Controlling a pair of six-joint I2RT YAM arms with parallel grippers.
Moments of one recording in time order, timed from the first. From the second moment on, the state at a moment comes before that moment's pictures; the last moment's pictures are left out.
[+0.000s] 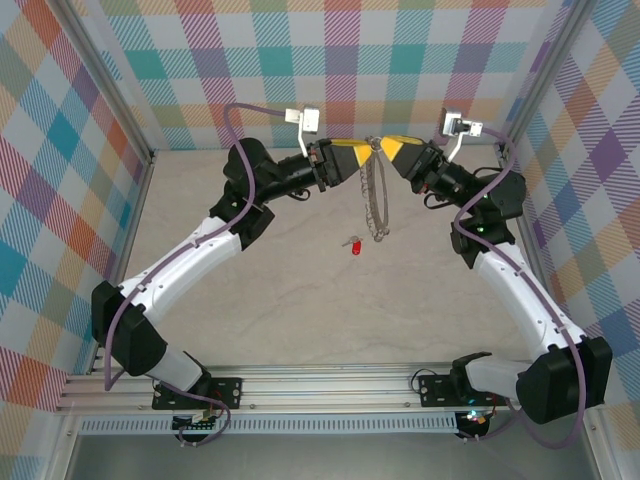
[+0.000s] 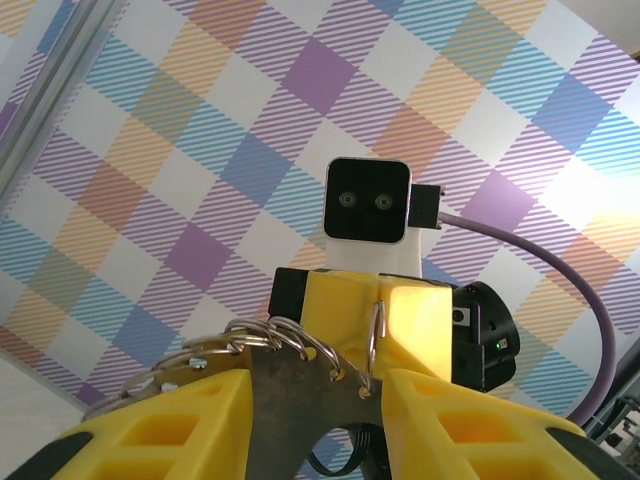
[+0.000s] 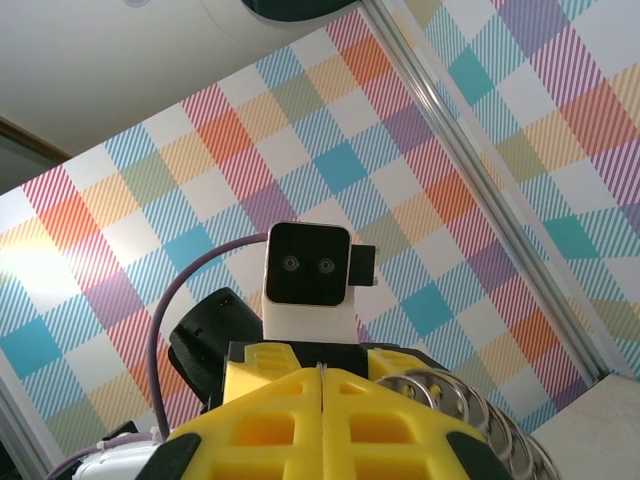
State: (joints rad) left arm -0.66 1.52 1.44 0.42 0.65 -0.82; right arm 0.29 1.20 1.08 0.77 -0.81 1.06
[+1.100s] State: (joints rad) left arm -0.68 1.53 1.48 0.41 0.65 -0.82; right arm 0.31 1.21 1.08 0.77 -0.81 1.06
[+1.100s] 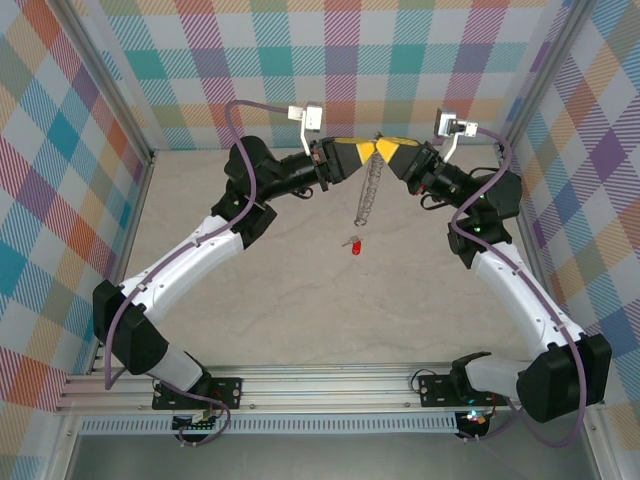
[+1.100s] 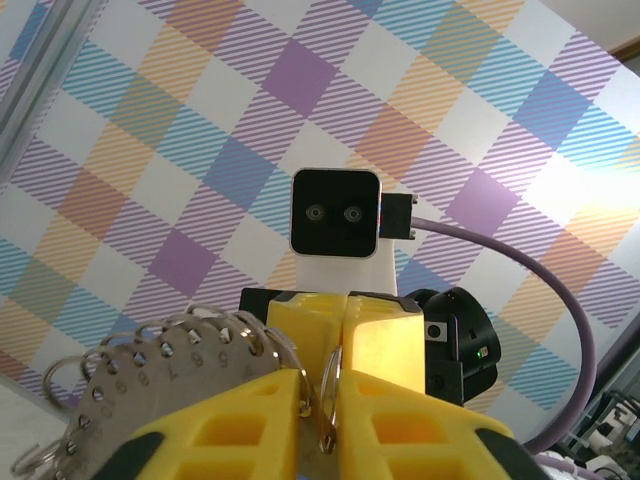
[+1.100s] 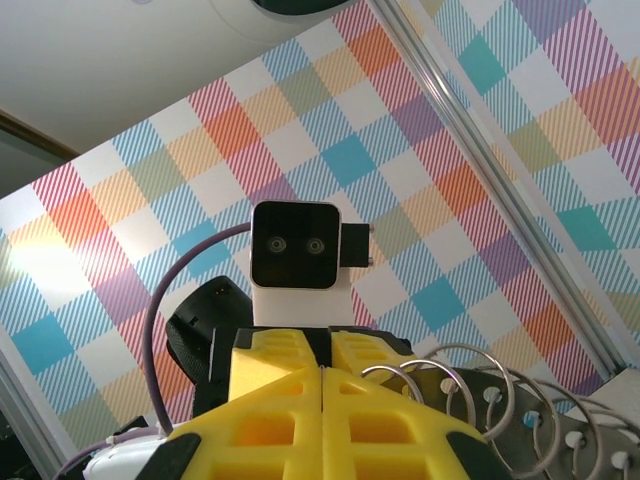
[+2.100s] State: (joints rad) left arm -0.68 1.53 1.67 -0.13 0.82 -0.39; right arm 0.22 1.07 1.22 0.08 -1.08 0.71
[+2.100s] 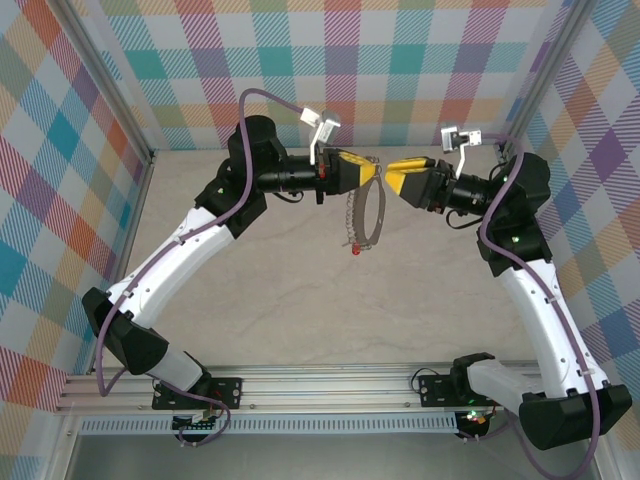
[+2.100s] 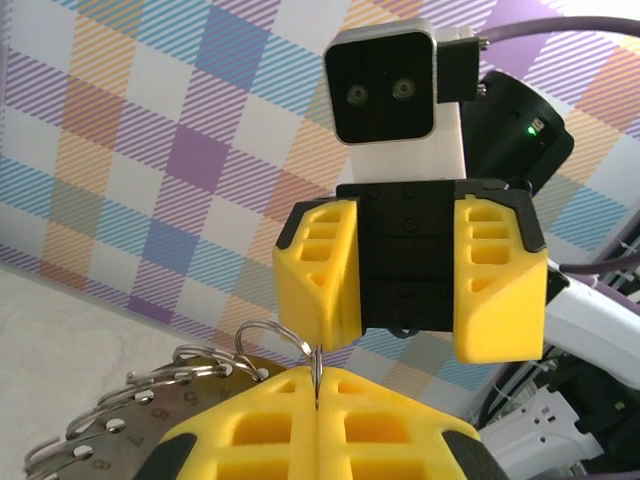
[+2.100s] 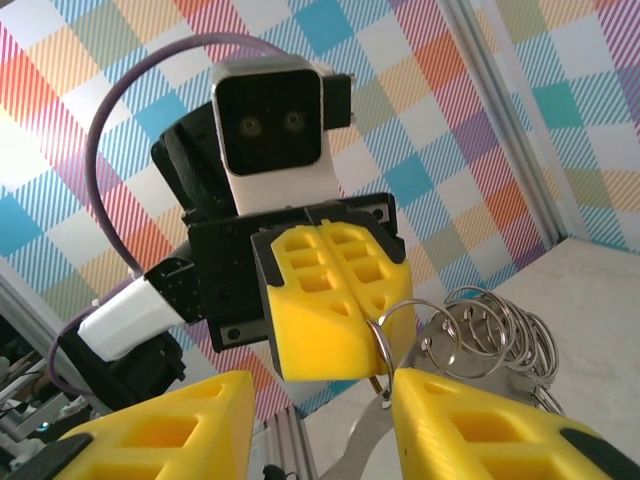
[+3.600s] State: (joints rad) left arm -0.66 1.54 1.68 -0.15 0.74 -0.41; right arm 0.26 1.15 1.22 0.14 -1.05 0.71
